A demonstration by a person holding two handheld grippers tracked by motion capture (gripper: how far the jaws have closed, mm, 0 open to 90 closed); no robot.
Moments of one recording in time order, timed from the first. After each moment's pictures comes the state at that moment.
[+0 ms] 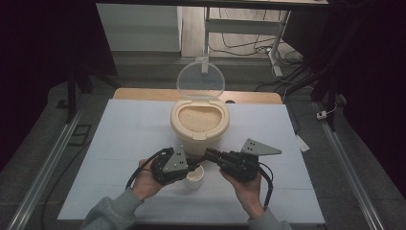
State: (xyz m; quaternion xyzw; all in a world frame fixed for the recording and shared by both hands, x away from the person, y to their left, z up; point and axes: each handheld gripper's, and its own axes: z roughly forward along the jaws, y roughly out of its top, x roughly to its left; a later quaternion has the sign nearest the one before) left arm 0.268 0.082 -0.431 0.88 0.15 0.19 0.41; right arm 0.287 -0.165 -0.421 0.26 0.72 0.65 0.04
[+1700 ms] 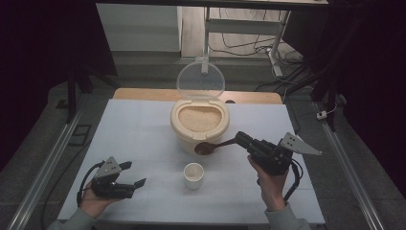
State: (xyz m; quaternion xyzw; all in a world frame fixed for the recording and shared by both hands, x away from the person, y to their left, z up) left arm 0.234 0.232 -0.501 0.81 0.38 0.15 0.42; right arm 0.291 -0.229 -0.388 0.27 0.64 0.70 0.13
